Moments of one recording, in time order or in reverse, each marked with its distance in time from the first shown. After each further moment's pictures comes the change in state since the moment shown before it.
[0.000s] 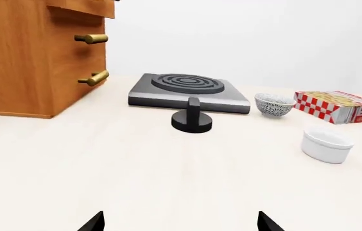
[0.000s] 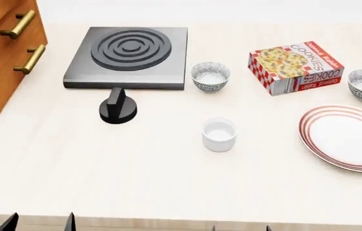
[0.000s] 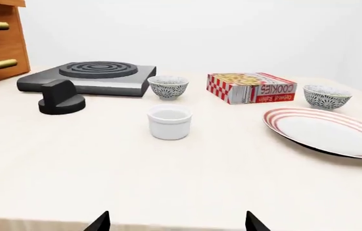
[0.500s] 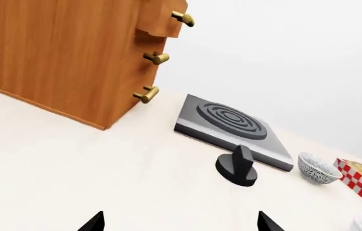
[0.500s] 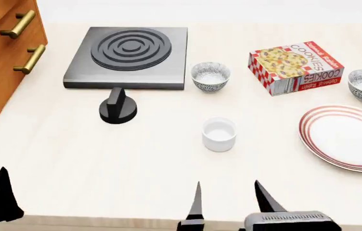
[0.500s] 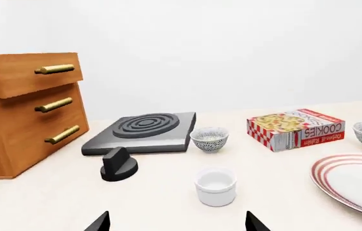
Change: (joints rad) left arm -0.163 -0.126 -0.251 0.105 -0.357 -0.314 -0.036; right arm 0.073 0.051 0.006 -0.449 0.249 0.407 -0.026
